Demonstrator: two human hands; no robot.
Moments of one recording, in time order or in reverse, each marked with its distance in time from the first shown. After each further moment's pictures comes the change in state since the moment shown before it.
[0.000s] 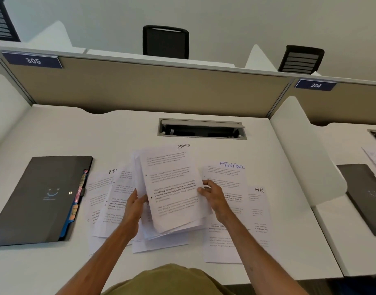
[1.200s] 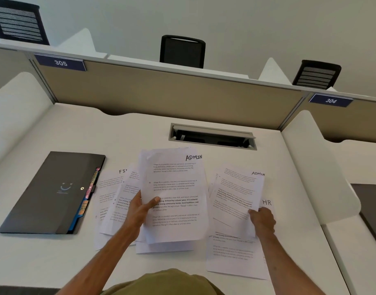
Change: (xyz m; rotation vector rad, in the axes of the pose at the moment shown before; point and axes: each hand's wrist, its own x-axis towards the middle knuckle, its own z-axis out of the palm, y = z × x) left_hand -0.013 0.004 -0.015 -0.032 -0.090 0.133; right_hand 0.016 0.051 -0.131 -0.572 0.606 0.404
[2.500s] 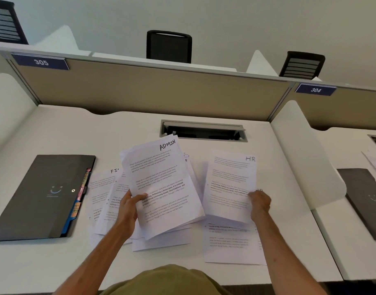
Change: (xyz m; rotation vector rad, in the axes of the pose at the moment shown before) left_hand 0.011 -0.006 -0.006 -0.112 0.133 -0.143; right_hand -0.016 -0.027 -0.025 0.639 0.029 0.132
